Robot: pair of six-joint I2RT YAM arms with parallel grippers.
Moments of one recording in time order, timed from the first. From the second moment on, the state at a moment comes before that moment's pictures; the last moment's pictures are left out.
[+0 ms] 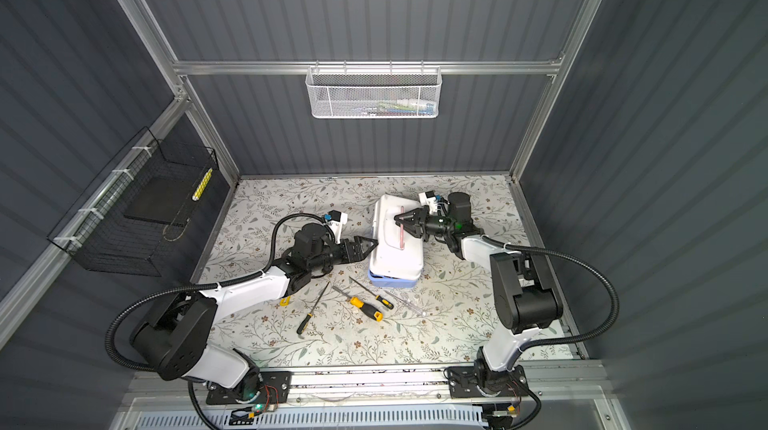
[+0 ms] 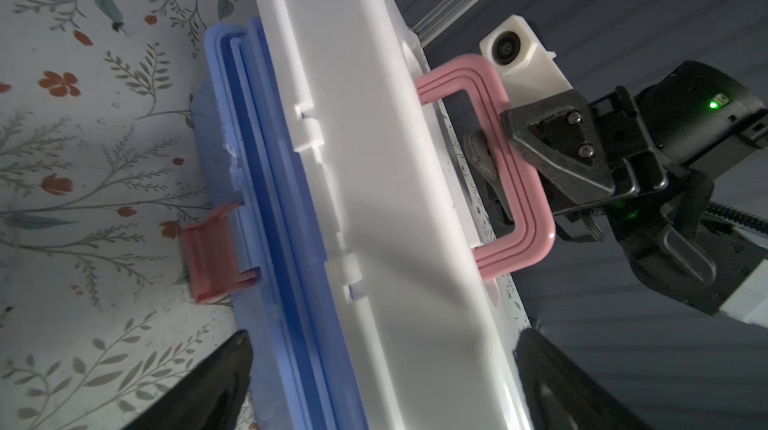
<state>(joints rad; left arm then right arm) -0.63 1.52 0.76 0.38 0.39 -0.74 0.19 1.71 0.91 0.47 -1.06 1.17</state>
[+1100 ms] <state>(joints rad) -0.66 1.59 0.84 0.40 0.45 -0.80 0.16 1.71 0.90 0.50 -1.10 1.19</state>
